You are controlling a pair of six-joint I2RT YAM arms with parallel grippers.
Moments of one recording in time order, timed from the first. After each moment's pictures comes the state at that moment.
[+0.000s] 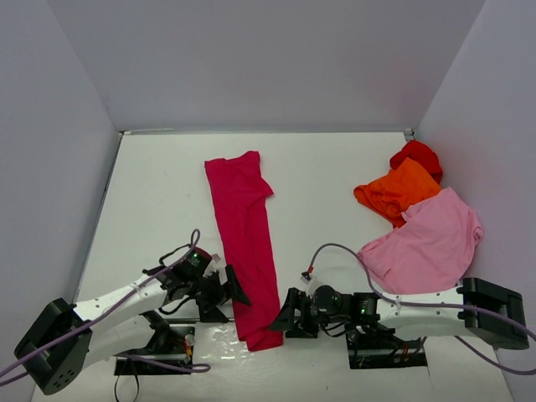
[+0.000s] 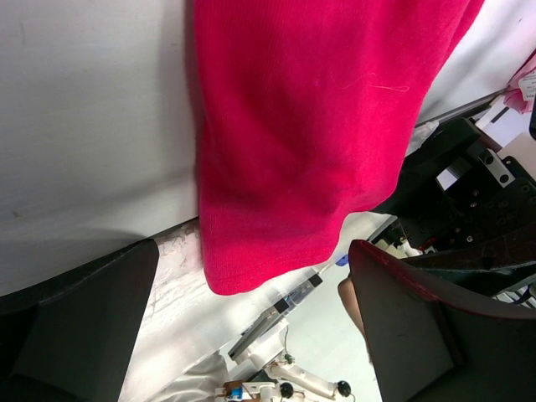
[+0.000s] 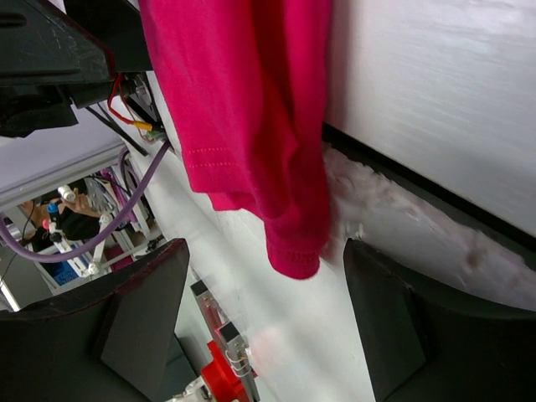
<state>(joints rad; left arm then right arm) -0.69 1.01 0.31 -0.37 0.55 -1.18 1.31 0.97 0.08 0.26 -0.14 1.49</state>
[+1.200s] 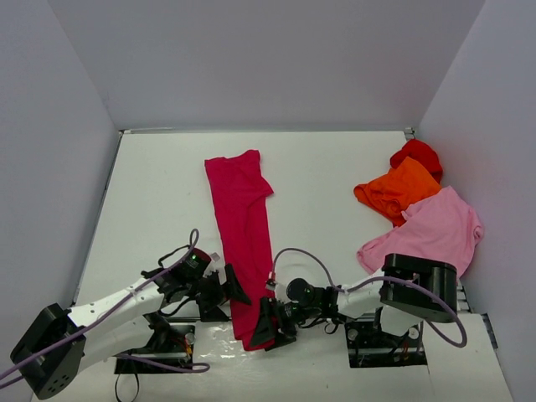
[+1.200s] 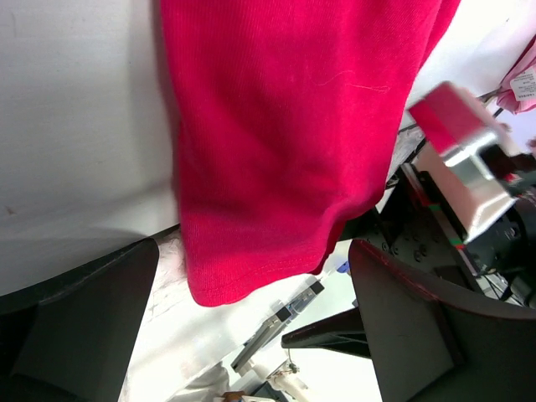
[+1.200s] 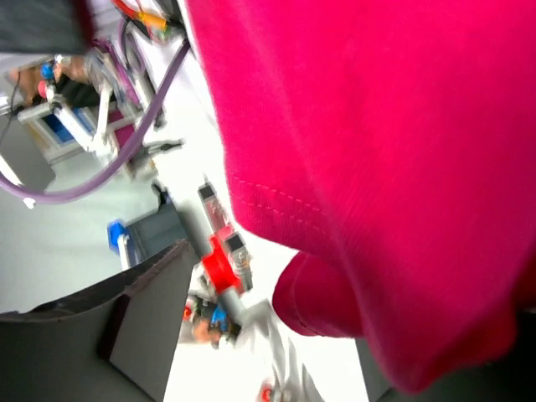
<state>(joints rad) -0.71 0.95 0.29 -0.36 0.52 -1.20 1.27 1.53 0.22 0.72 -0.52 1.40</state>
